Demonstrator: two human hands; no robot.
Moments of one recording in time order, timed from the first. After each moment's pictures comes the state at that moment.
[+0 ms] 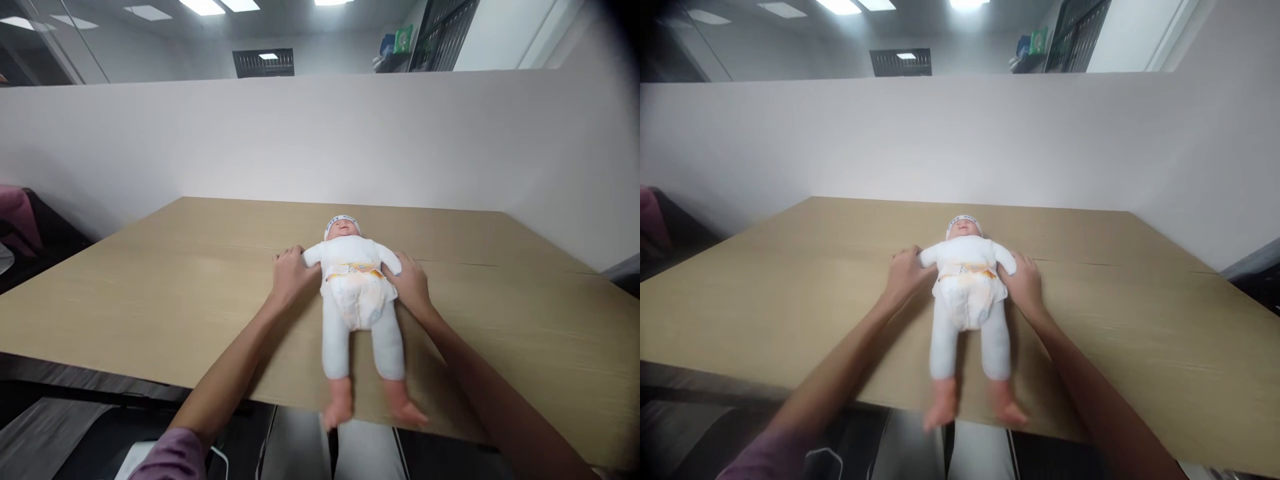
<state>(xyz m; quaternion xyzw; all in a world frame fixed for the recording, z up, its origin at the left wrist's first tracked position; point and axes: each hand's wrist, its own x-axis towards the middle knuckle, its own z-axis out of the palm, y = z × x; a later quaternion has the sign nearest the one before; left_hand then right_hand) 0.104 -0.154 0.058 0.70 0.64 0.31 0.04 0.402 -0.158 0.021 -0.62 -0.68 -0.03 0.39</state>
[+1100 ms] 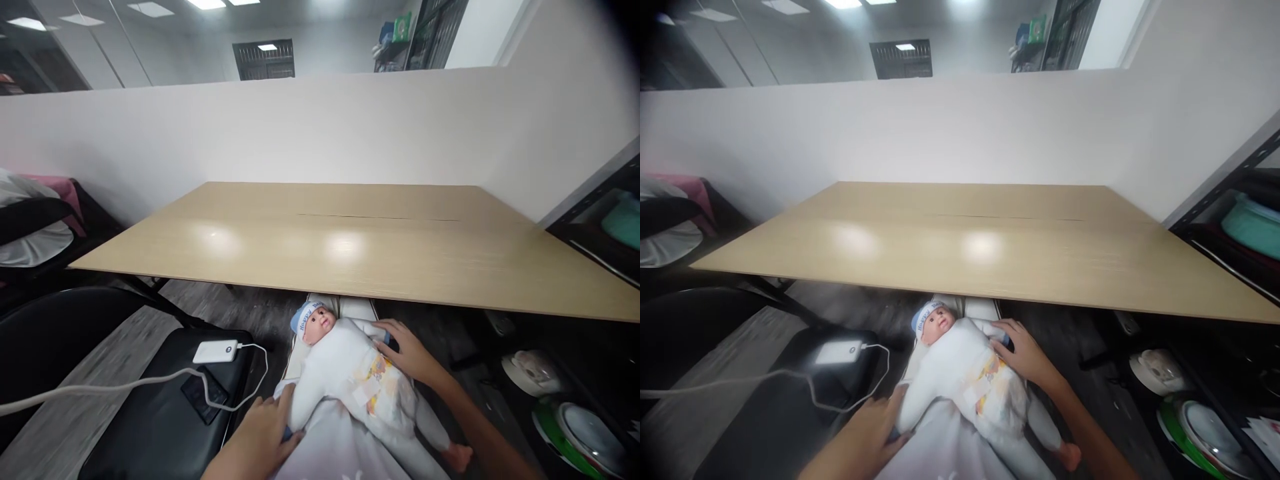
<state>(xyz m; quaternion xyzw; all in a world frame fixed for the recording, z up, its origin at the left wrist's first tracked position) 0.032 -0.611 0.000 0.73 0.59 -0.11 0.32 0.392 -0.496 -0.074 -0.53 -0.76 0.27 0.27</state>
